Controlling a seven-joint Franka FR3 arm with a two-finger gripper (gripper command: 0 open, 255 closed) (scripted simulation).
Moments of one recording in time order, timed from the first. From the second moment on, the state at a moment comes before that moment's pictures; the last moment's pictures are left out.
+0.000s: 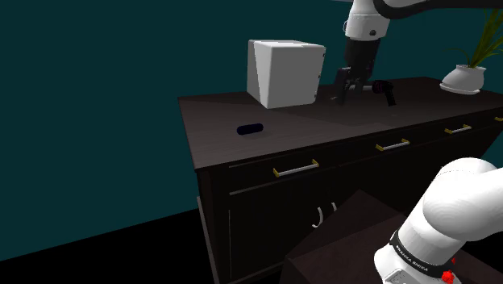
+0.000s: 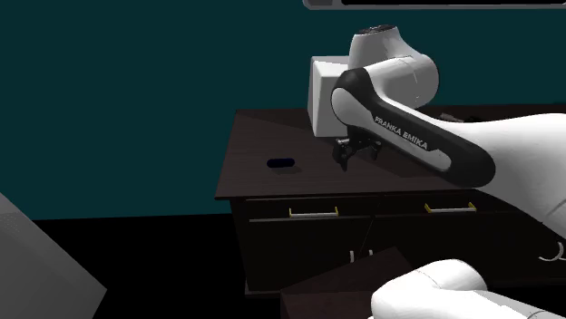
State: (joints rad) arm 0.00 -0.75 0.06 -2.28 -0.10 1.53 0.05
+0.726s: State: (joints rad) arm 0.09 -0.43 -0.09 -2.14 -0.09 1.71 -0.37
